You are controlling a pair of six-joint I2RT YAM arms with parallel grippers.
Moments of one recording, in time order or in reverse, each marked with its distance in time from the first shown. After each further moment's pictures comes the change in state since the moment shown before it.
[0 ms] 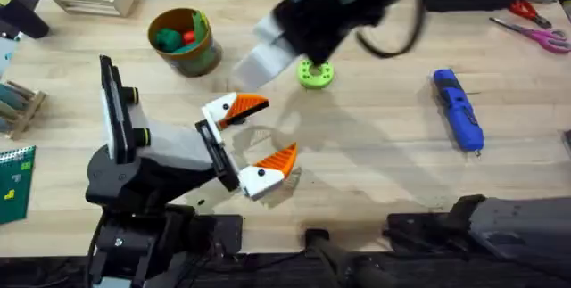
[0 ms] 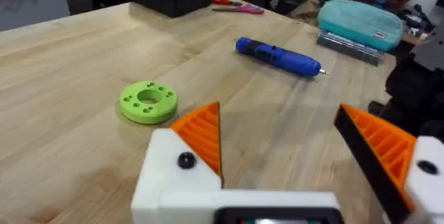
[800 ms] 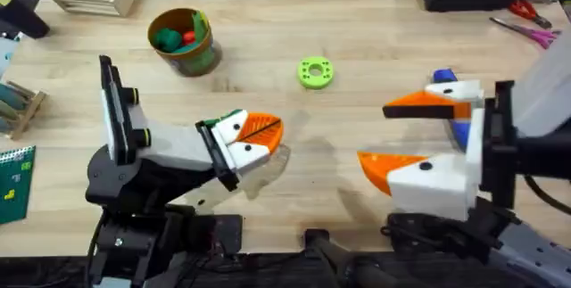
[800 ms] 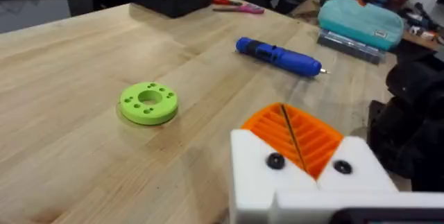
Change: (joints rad) left arm 0.000 0.000 0.000 0.000 0.000 0.008; right arm -0.158 -0.861 -0.647 0.024 -0.217 0.098
